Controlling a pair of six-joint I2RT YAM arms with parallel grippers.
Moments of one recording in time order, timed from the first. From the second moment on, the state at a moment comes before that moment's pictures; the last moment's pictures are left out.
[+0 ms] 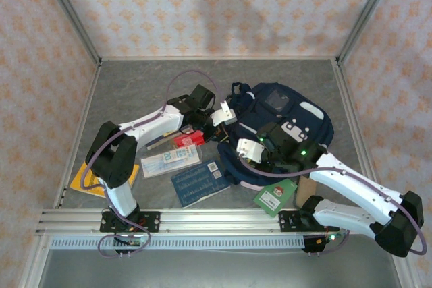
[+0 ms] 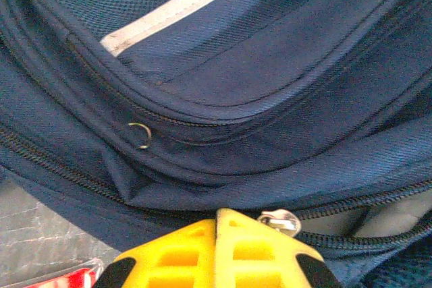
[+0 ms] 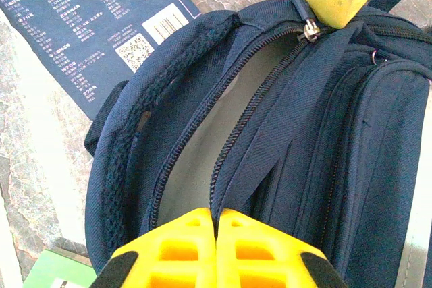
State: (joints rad) left arm -0.56 1.77 1.28 -0.59 0.57 0.44; right arm 0.80 0.99 0.82 -0.80 -0.08 -0.54
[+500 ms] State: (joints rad) left arm -0.50 1.78 1.31 -0.38 0.26 0.15; right arm 0.80 1.04 0.81 -0.71 0.00 -0.40
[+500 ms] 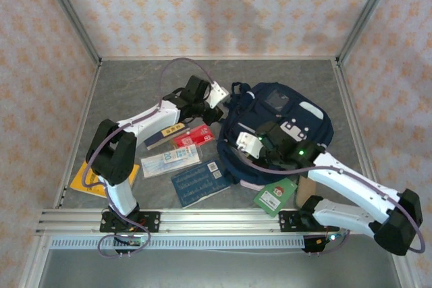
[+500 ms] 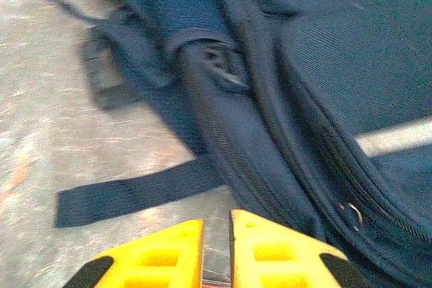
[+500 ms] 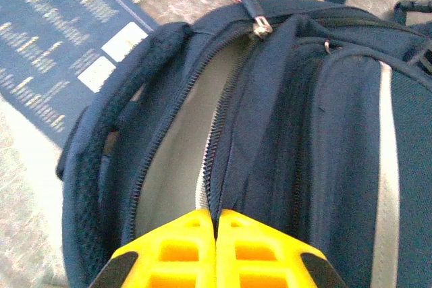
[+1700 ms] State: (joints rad) left arm -0.60 1.76 1.50 -0.74 0.10 -0.49; right arm 0.68 1.29 0.69 -1.10 0.16 1.03
